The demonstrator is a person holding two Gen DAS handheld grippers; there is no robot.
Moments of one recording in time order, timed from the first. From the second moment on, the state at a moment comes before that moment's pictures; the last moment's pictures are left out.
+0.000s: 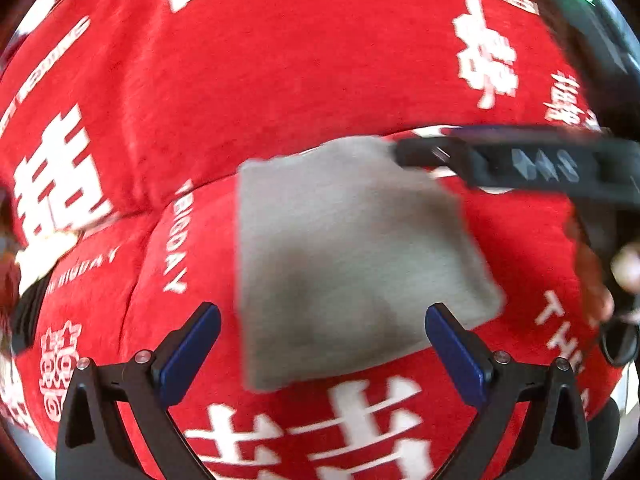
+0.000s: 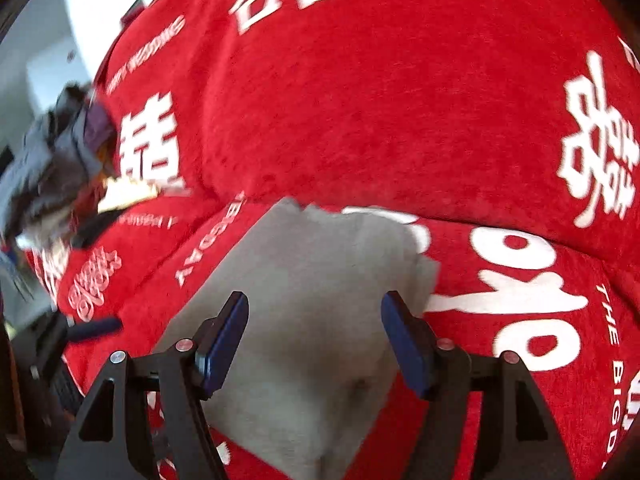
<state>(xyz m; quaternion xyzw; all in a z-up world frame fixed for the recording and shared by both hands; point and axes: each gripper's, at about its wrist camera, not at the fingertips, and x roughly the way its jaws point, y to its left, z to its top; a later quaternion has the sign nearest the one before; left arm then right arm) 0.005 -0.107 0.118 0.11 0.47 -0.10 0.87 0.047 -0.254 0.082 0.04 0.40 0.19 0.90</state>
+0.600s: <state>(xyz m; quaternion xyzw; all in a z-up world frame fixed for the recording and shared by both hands) 0.030 -0.034 0.079 0.03 0.52 -0.10 0.85 -0.007 -0.235 0.041 -0.07 0.47 0.13 0.87</state>
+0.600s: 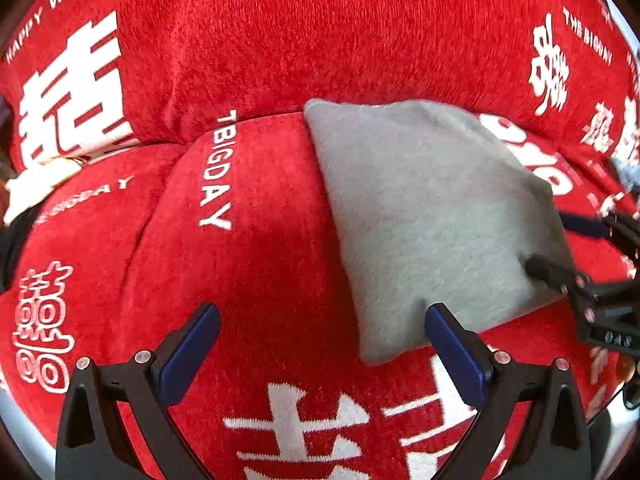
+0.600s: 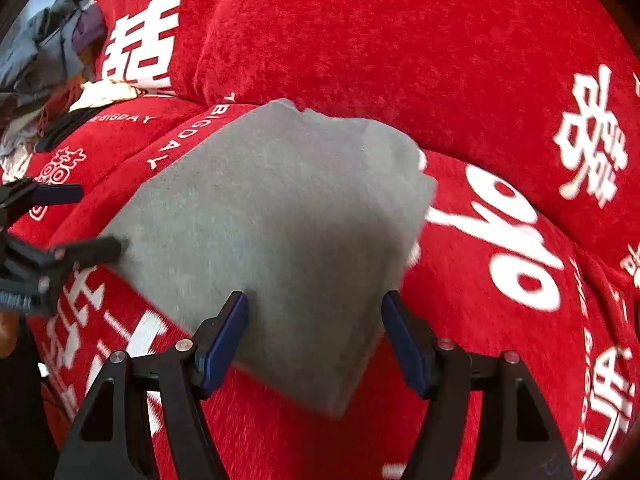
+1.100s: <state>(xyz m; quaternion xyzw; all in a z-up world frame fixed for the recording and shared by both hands) 0.150 -0.042 0.029 -0.11 0.62 -0.12 0.77 0.134 -0.245 0.022 0.04 0.51 0.13 0.85</state>
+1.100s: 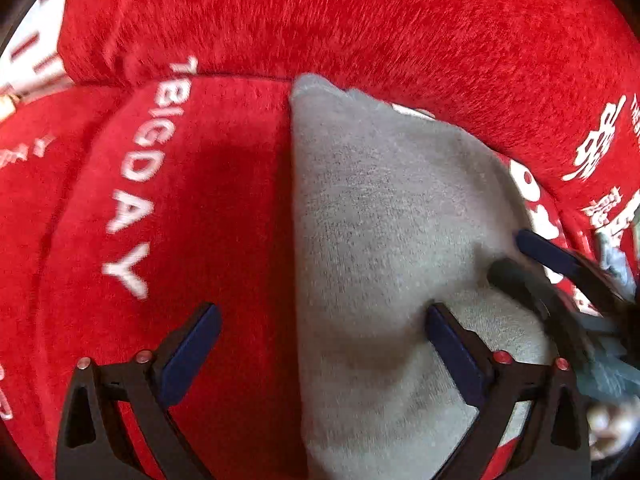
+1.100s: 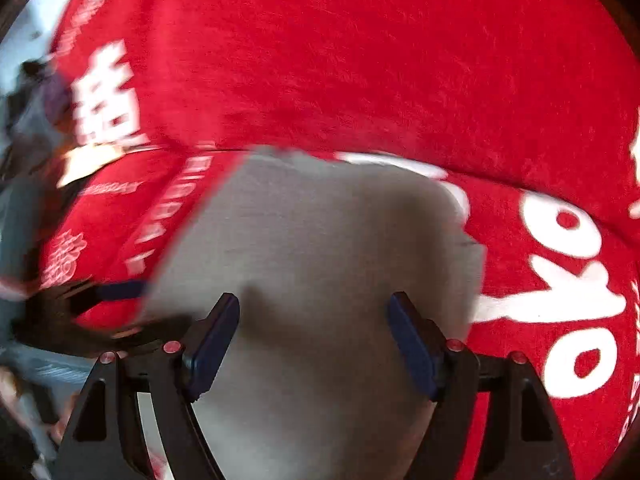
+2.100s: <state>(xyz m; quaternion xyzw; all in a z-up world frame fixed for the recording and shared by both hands) 0.156 -0.076 0.045 -0.09 0.61 -0.21 0.76 0.091 -0.286 0.007 0.21 0.50 0.18 0.82</state>
